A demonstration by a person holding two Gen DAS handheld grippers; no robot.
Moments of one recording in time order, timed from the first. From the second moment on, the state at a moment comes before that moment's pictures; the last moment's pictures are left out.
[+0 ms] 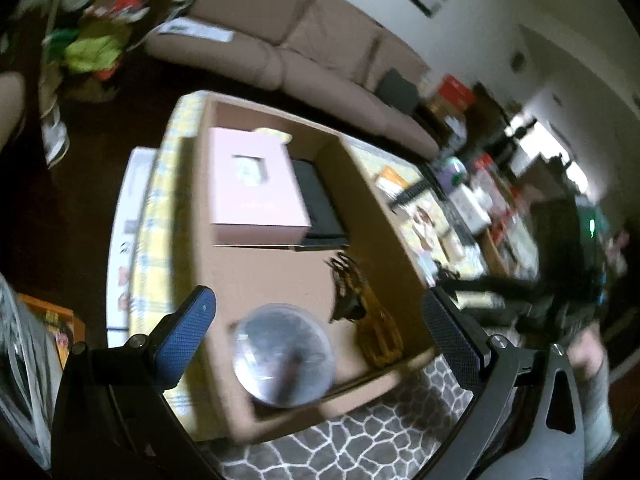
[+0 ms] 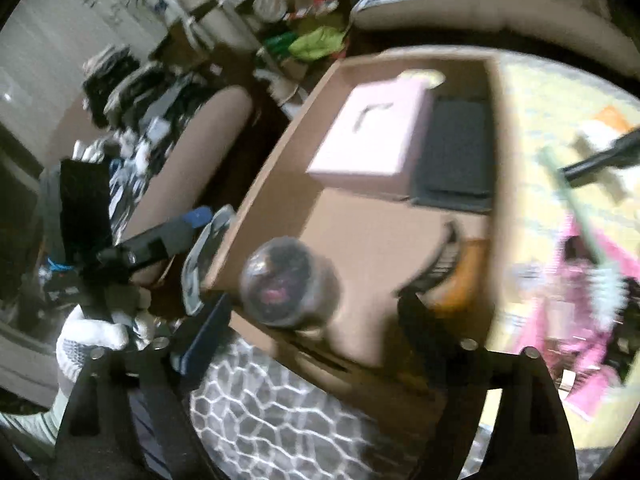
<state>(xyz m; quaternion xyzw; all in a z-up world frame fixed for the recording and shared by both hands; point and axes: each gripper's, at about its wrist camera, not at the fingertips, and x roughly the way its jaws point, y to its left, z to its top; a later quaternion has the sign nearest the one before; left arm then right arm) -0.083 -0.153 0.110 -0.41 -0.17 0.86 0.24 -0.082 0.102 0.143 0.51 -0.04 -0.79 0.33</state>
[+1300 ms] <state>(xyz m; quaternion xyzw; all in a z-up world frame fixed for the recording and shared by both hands) -0.161 0.015 0.119 -0.47 -0.13 0.82 0.30 -0.168 0.267 0.054 0.51 -0.01 -0.84 0.18</state>
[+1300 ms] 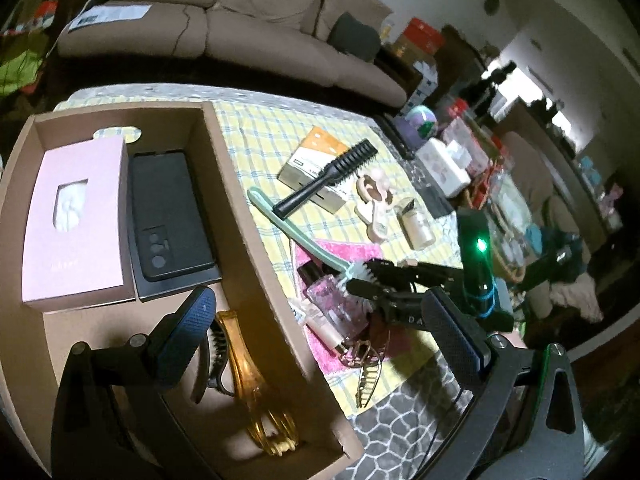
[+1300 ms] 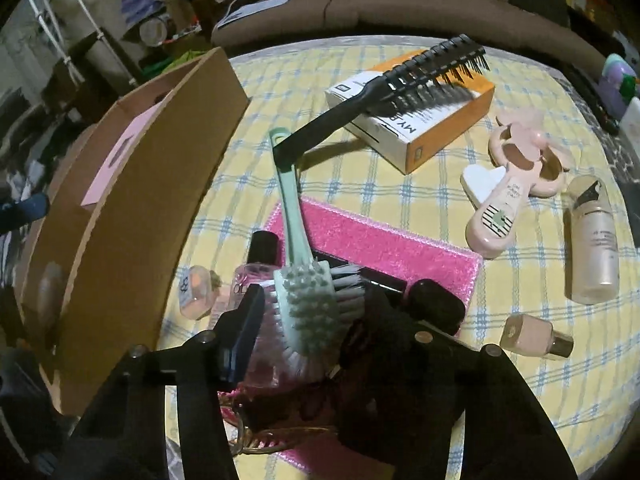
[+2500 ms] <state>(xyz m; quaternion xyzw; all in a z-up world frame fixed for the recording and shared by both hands) -0.143 0.163 0.103 -0.54 -0.13 0.77 0.32 -0.064 0.345 0.087 0.53 -0.11 -0.82 0.17</state>
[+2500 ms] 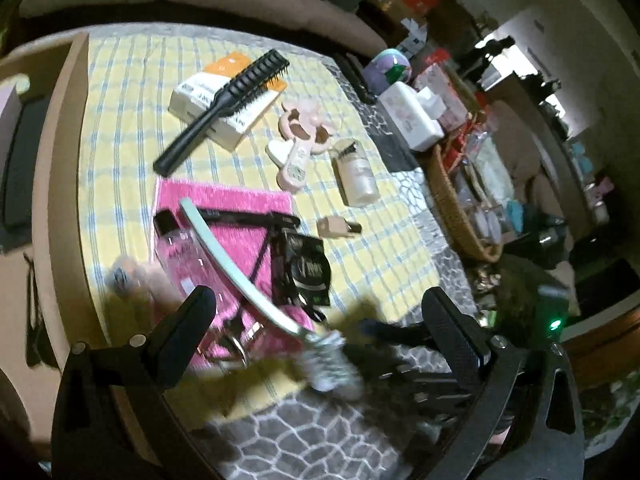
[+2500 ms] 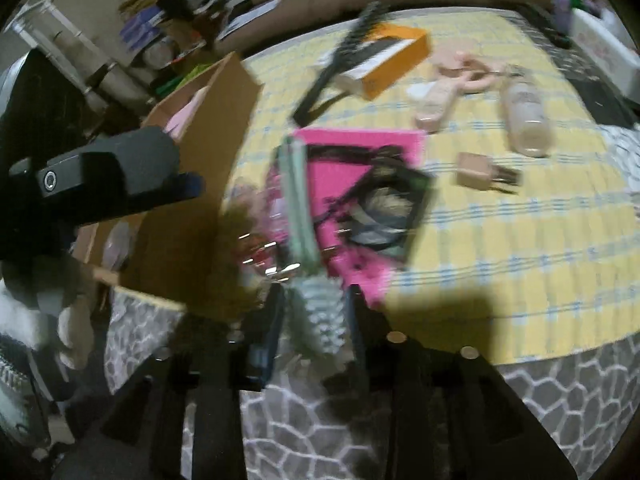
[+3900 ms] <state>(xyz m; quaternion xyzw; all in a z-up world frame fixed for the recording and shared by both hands) -0.103 0.196 0.099 -0.50 0.02 0.81 0.31 -0.079 0.428 0.091 0.52 -0.14 -0.84 0.08</state>
